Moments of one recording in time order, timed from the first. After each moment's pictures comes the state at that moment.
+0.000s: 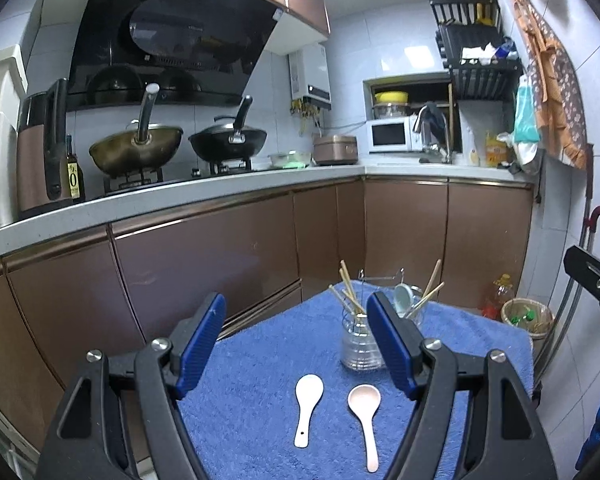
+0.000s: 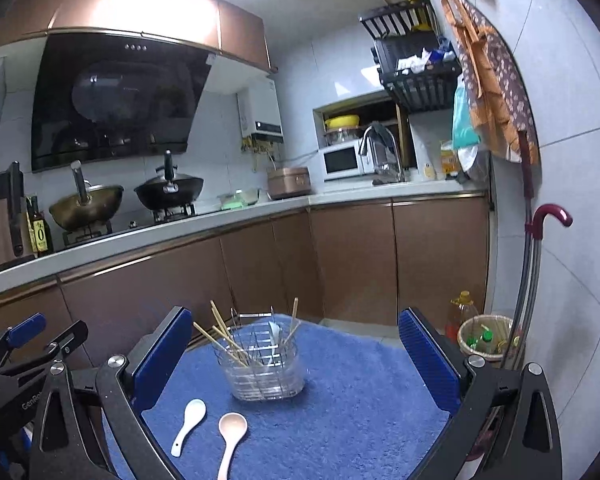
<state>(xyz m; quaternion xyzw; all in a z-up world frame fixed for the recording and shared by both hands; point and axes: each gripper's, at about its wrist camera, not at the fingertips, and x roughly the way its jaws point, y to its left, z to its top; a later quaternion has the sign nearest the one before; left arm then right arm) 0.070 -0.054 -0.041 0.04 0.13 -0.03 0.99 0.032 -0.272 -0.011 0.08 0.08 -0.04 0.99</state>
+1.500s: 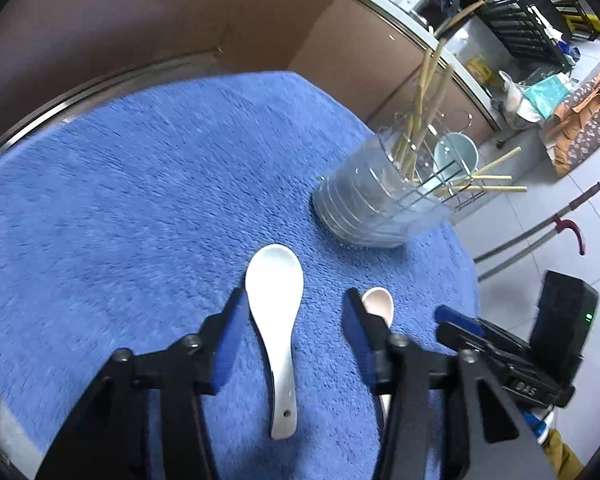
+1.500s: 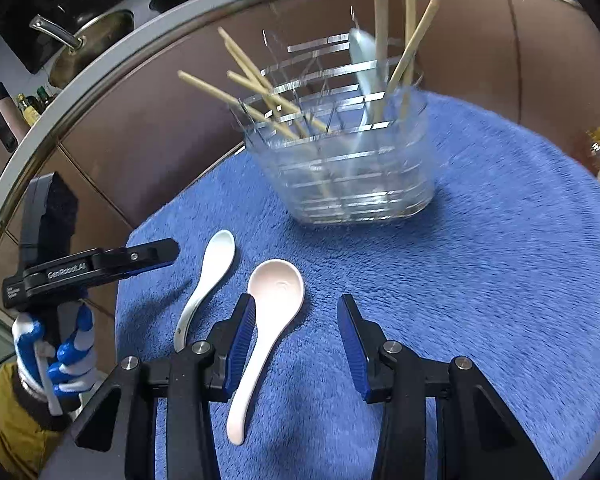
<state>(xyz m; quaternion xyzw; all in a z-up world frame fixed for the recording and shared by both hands) 0.299 0.030 -0.231 -0.16 0.50 -0.27 0.81 0.228 -0.250 -0.190 0.13 0.43 0.18 0.87</state>
